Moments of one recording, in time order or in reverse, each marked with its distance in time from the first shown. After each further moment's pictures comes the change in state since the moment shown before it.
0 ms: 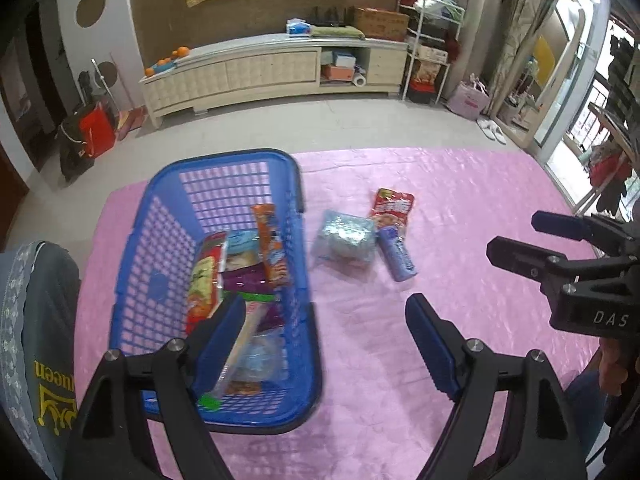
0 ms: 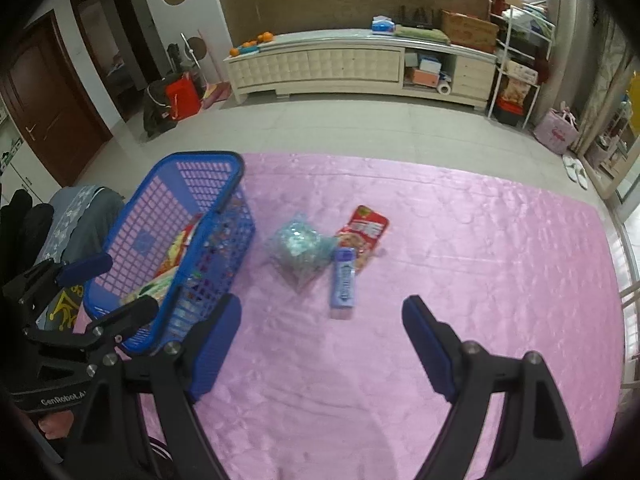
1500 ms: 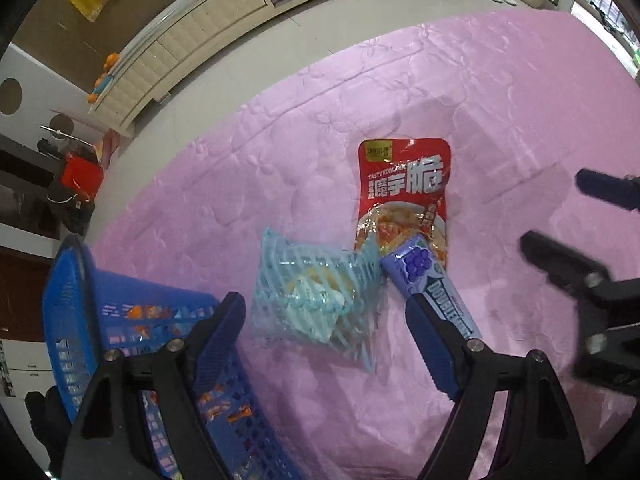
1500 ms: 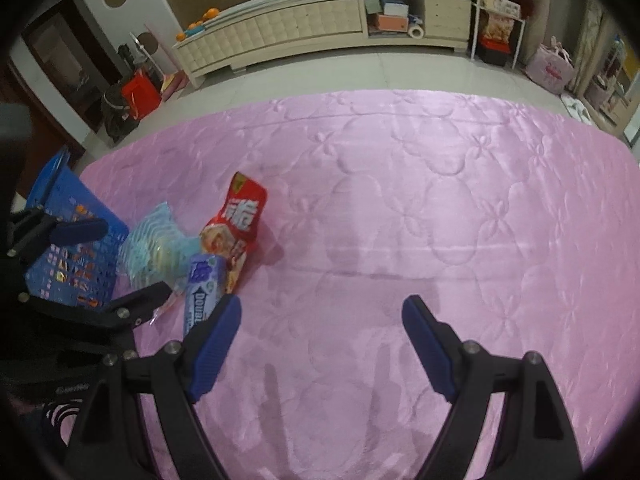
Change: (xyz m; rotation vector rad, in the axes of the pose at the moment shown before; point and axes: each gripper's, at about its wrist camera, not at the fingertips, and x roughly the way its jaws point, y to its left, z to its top) left arm 0.217 -0.074 0.069 0.342 0.352 0.206; right arm 0.135 -0.121 -0.006 0.155 0.105 0.018
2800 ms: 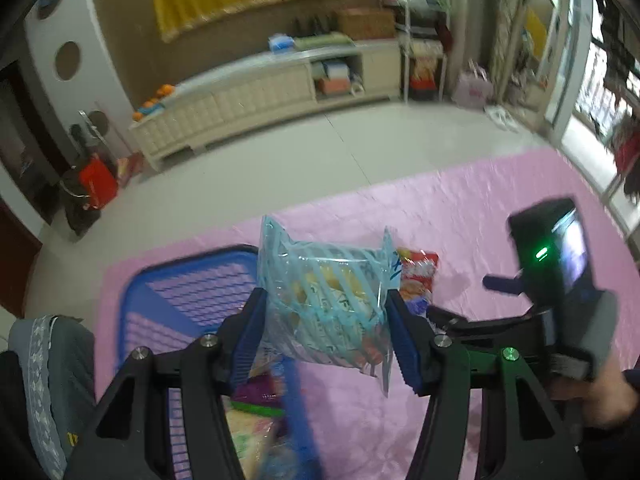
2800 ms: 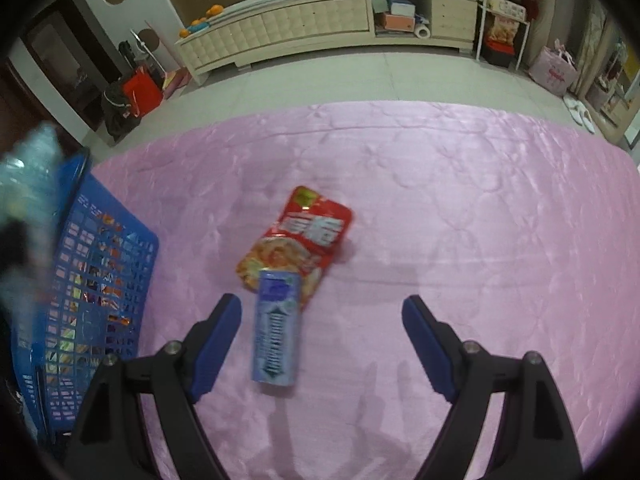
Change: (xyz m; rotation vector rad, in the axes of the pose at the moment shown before) left arm -0.143 0.090 -0.071 -0.253 -0.417 -0.081; right arm 0.006 0.067 0.019 -0.012 0.020 -0.024
